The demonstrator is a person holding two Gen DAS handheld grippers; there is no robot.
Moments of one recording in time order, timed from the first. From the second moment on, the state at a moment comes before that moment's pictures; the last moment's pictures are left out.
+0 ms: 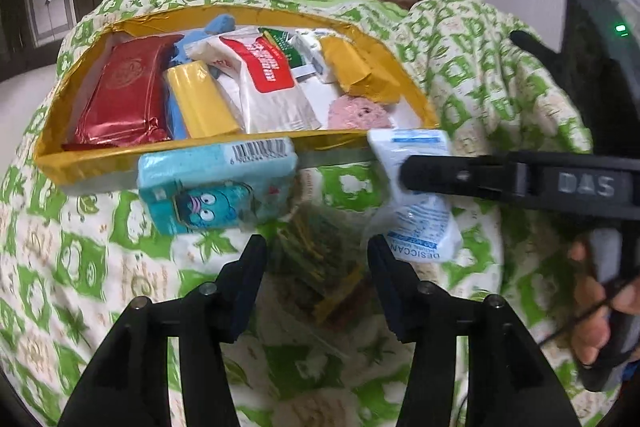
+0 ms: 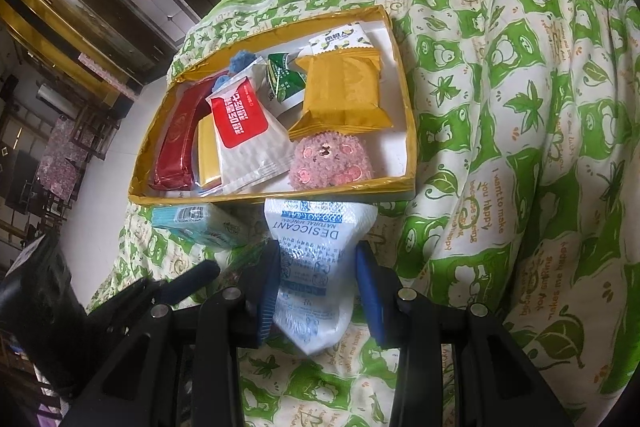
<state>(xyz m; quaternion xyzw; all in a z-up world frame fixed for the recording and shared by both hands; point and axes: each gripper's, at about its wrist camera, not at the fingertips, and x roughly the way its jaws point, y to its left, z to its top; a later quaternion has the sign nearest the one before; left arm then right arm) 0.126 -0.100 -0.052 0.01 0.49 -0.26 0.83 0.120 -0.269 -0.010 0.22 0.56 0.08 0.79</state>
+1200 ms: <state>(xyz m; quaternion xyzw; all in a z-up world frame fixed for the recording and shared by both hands) 0.121 -0.088 -0.008 -0.04 0.45 -0.28 0.84 0.115 -0.269 0.000 0.22 0.54 0.09 0.81</state>
